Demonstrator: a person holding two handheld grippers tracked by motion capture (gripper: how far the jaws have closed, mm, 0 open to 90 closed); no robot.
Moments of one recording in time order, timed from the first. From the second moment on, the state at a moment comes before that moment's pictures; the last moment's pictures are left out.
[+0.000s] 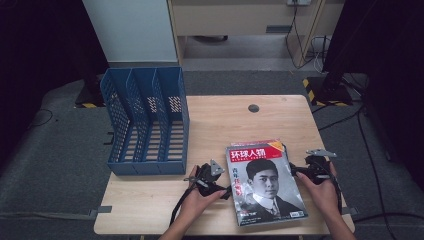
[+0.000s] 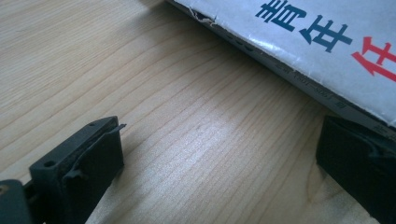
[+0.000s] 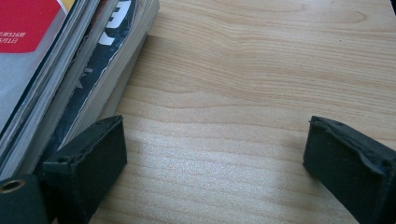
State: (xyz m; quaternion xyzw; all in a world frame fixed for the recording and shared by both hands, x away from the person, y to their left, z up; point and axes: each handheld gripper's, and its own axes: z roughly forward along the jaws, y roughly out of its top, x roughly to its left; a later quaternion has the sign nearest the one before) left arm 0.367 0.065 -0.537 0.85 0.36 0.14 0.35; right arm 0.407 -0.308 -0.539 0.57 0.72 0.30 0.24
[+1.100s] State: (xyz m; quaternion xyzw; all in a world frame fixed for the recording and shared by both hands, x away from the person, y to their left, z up) left arm 0.352 0.071 -0.507 0.82 0.38 0.15 0.41; right arm 0.376 -0.304 -0.498 0.47 0.74 0.43 0.21
